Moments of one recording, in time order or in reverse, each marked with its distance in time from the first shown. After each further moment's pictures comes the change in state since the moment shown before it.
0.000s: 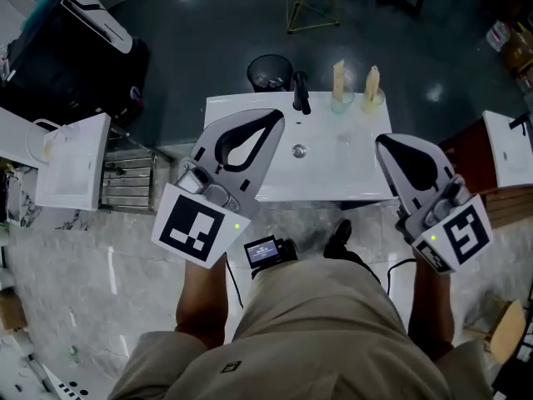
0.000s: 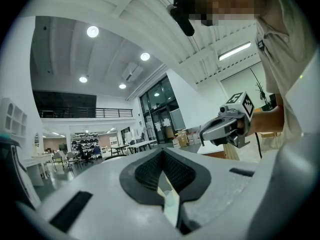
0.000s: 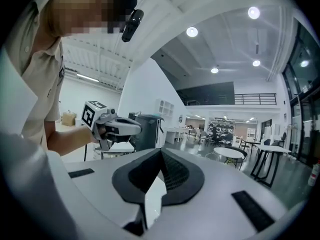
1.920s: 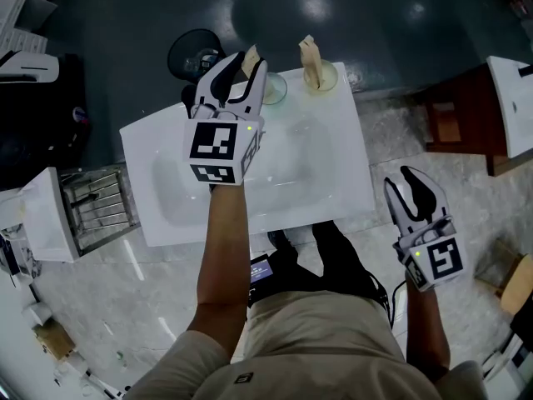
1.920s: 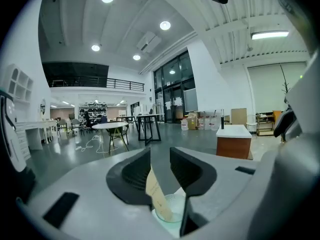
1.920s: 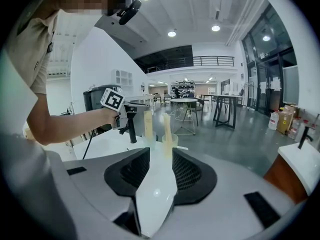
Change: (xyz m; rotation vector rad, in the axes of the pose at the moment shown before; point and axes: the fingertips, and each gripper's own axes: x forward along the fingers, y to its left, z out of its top) left arm 0.363 0.014 -0.278 -0.192 0.266 0.087; right arm -0.090 -0.212 -0.325 0.338 0.380 -0.357
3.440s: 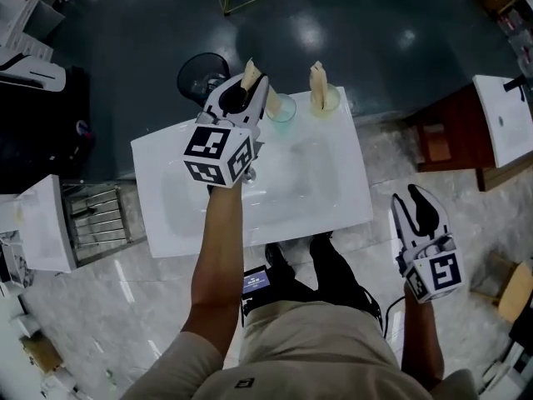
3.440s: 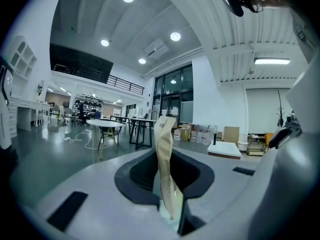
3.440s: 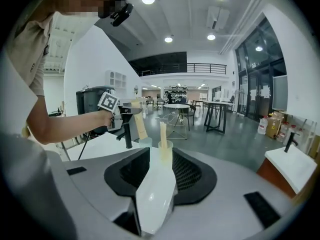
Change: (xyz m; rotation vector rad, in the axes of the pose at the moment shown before) left arm -0.028 0.025 0.025 -0.152 -0.092 -0.109; right arm -0.034 0.019 0.028 -0.007 -0.050 -0.113
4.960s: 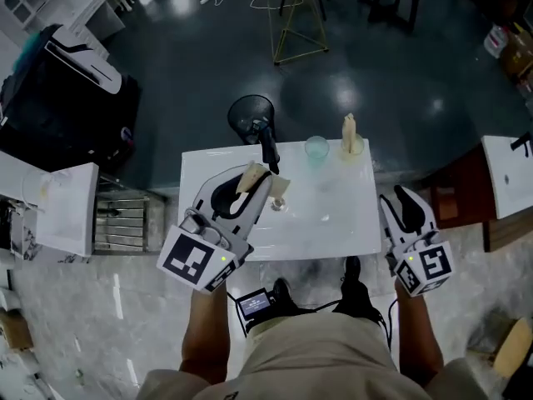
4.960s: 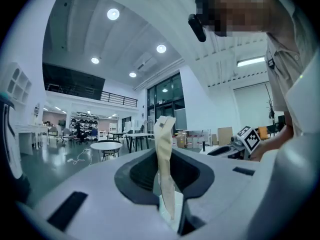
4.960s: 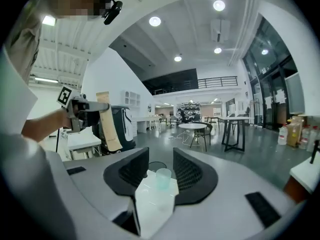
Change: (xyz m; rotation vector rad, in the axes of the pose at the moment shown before) left arm -0.217 -0.083 0.120 0.133 -0.092 -0.022; right arm 0.012 0.057 0.097 -0.023 -0.223 0.168
